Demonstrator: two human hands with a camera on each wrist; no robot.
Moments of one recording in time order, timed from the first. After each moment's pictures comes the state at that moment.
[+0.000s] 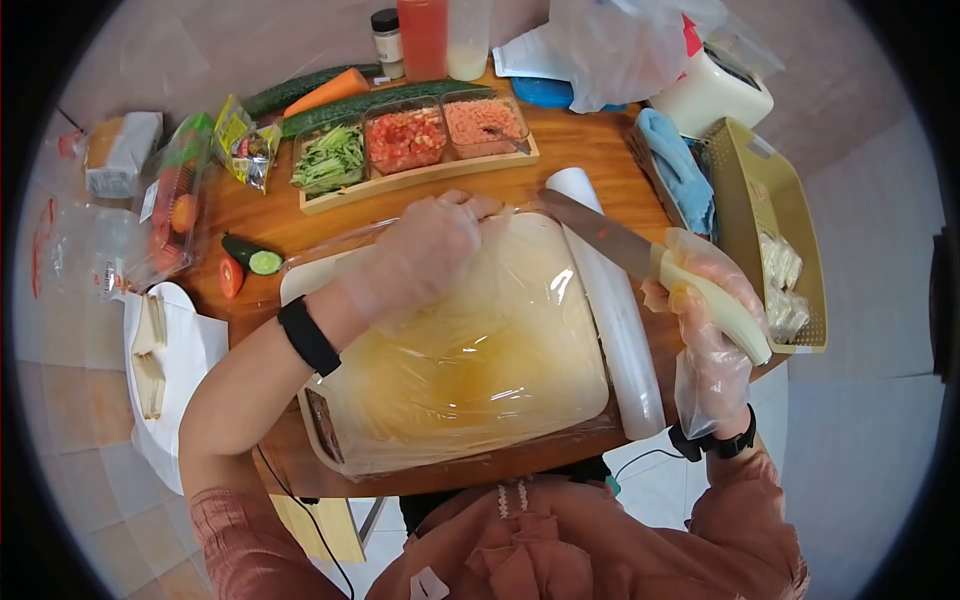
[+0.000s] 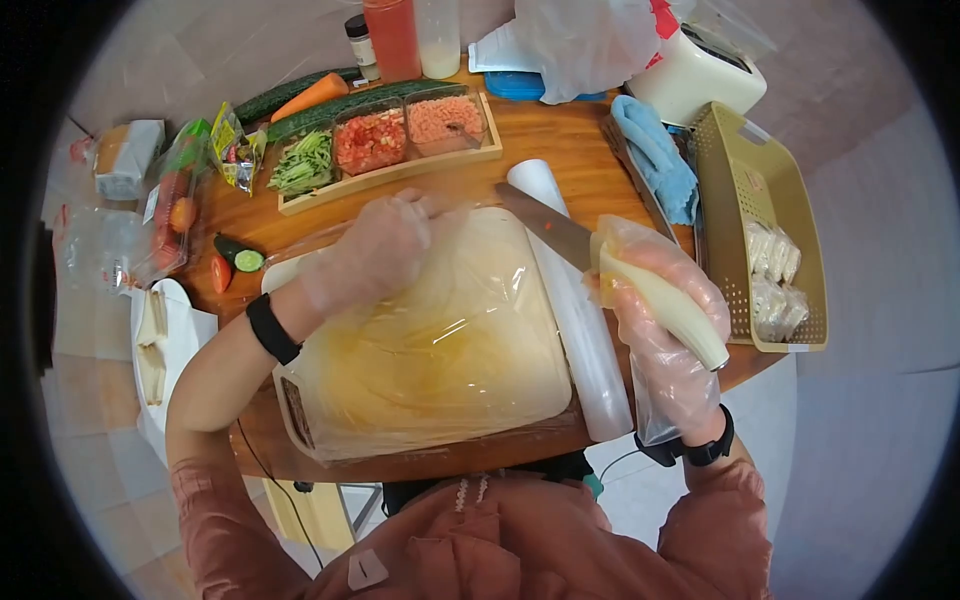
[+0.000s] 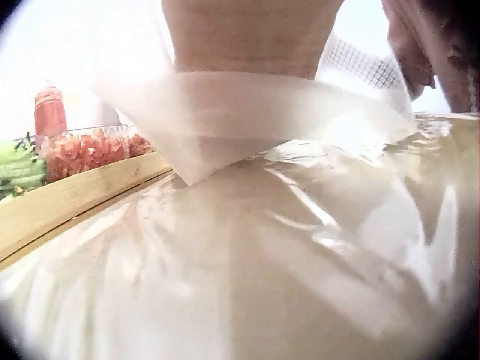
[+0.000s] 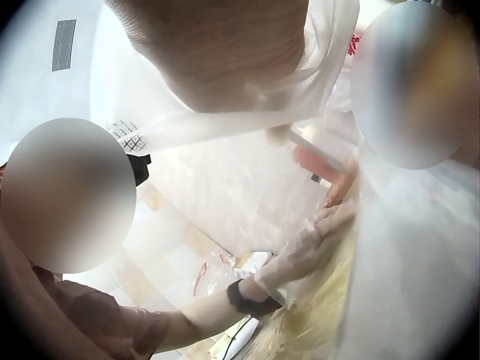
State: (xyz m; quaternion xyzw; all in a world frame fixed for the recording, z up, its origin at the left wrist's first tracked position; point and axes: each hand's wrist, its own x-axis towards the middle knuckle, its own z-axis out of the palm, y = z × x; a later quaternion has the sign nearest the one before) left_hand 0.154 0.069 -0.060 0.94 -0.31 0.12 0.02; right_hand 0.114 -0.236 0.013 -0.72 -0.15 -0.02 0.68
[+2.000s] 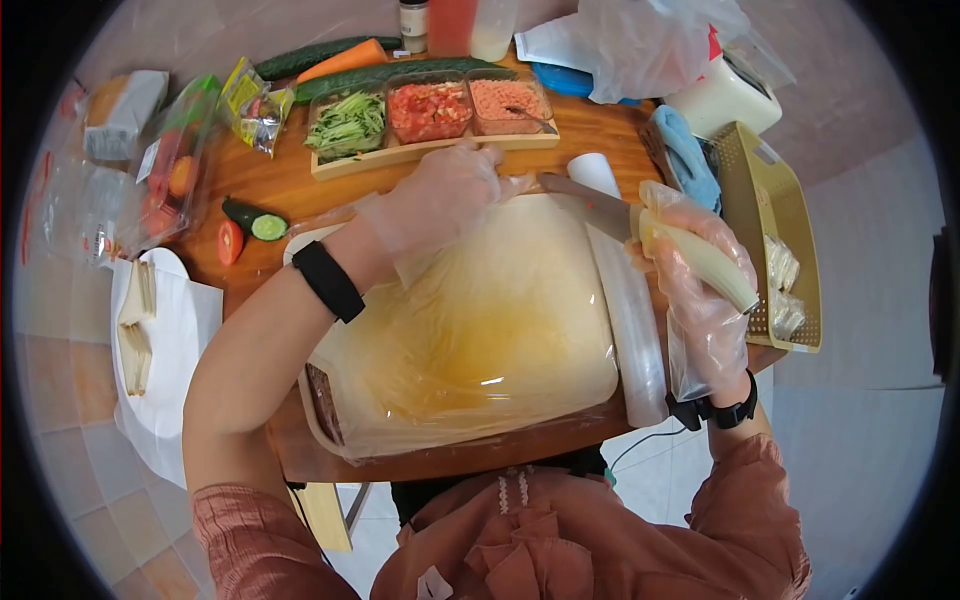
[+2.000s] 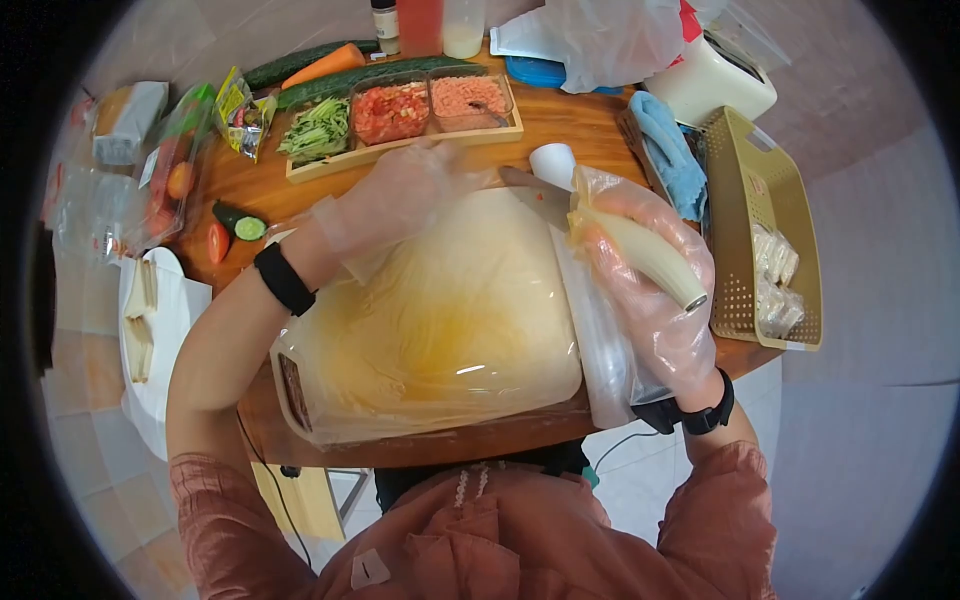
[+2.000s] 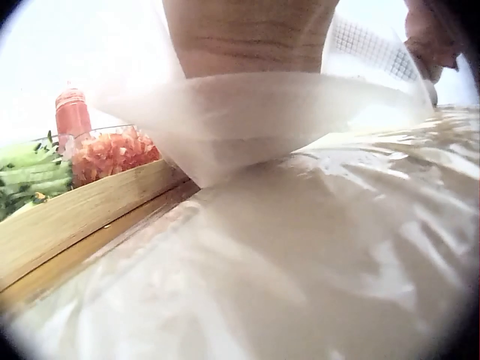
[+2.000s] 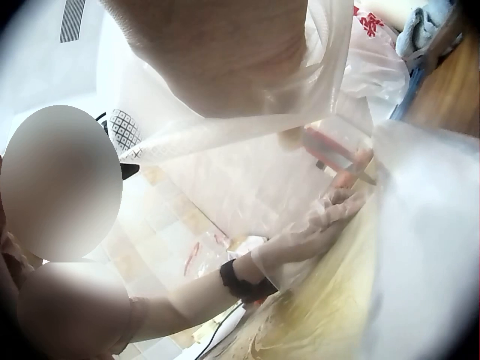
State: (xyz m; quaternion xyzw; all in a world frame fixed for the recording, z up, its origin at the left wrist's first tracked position) left_hand 0.187 0.084 -0.085 0.91 -0.35 0.21 0.04; right_hand 0.137 -0.212 0.015 -0.82 -0.23 -0.03 0.52
